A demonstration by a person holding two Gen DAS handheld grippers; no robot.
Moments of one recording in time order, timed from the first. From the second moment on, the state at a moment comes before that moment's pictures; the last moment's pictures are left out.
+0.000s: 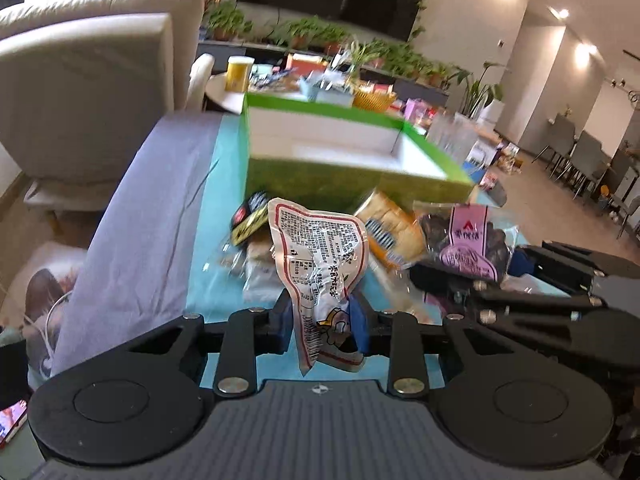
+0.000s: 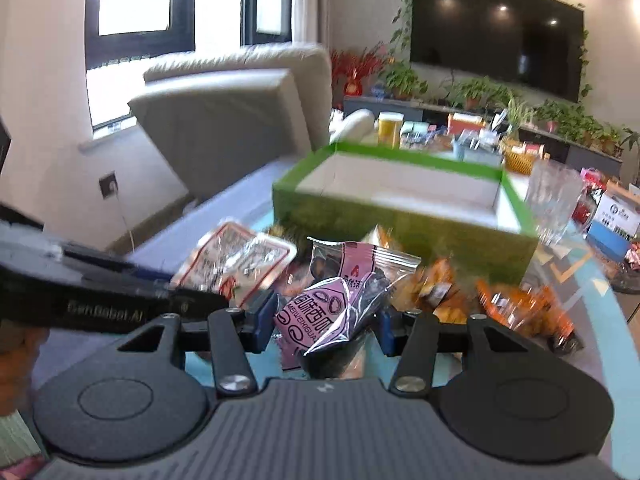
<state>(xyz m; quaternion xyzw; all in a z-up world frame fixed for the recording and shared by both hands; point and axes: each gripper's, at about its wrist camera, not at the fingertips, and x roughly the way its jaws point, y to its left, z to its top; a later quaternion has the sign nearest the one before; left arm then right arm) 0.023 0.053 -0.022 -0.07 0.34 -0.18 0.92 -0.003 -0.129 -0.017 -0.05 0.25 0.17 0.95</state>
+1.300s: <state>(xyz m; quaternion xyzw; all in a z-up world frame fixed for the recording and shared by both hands) 0.206 -0.017 -0.042 0.00 0.34 -0.12 0.93 0.173 -0.193 -0.046 0.02 0.32 0.09 0.94</state>
